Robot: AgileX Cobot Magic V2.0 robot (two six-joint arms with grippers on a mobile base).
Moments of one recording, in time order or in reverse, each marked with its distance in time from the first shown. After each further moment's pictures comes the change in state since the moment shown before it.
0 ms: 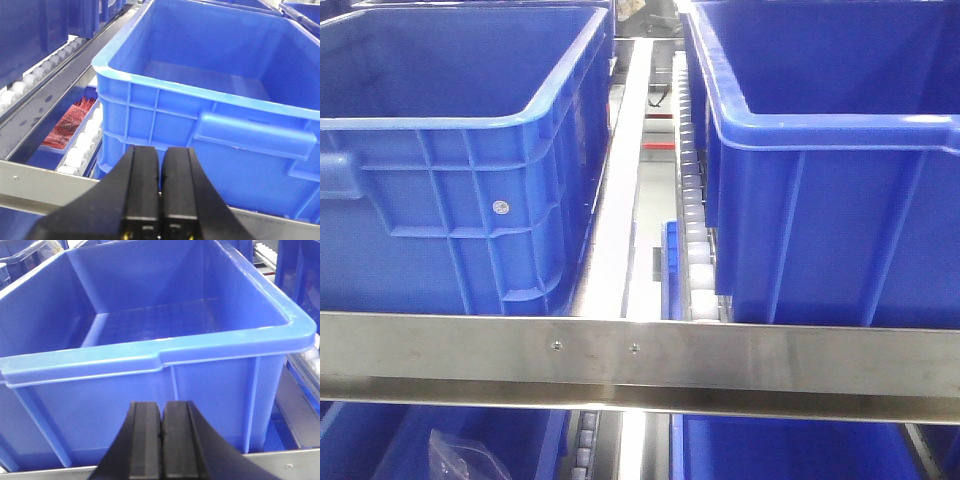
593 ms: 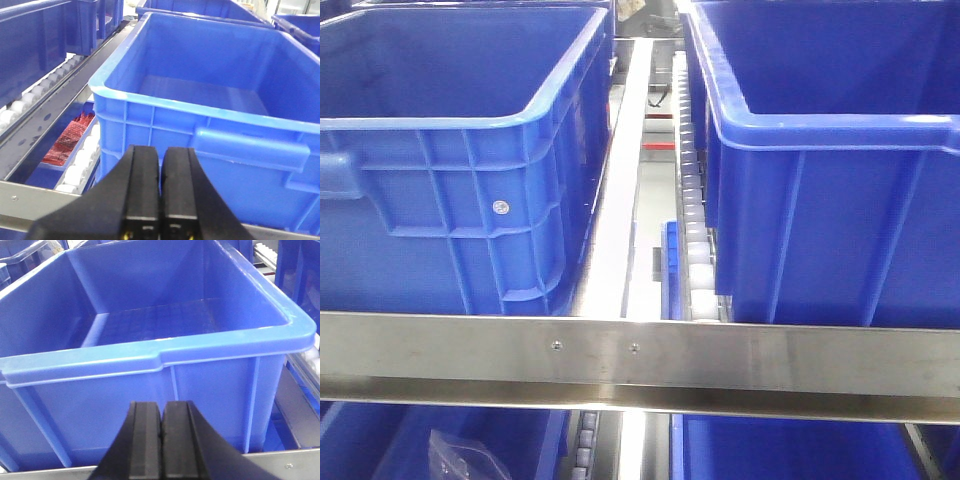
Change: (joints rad) left arm 0.000 0.000 0.000 -0.030 -0.051 0.054; right arm 0.000 0.000 0.000 0.000 0.000 0.000
